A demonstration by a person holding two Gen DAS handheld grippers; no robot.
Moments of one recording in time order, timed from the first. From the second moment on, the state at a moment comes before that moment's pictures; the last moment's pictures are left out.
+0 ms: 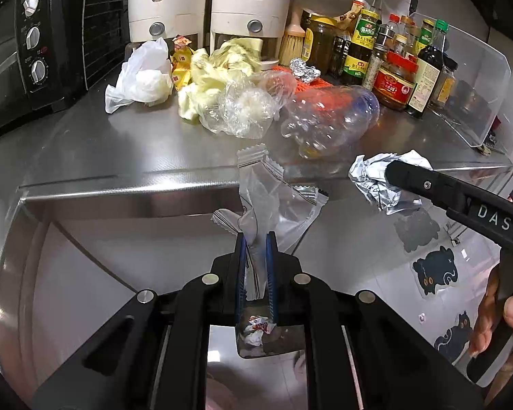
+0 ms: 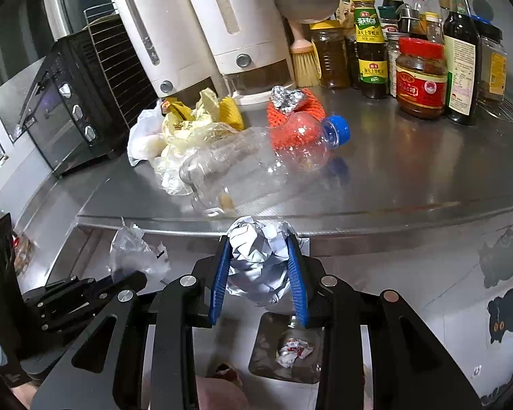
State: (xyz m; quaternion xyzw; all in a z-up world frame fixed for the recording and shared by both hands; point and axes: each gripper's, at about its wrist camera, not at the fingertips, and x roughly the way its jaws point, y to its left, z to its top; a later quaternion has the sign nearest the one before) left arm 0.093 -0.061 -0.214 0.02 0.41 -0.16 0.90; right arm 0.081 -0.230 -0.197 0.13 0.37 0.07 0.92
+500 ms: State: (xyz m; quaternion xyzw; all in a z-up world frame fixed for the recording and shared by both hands) left arm 0.076 -0.072 -0.240 0.02 0.42 -0.17 0.89; right arm 0.073 -0.233 -0.236 0.13 0.40 0.06 0.90
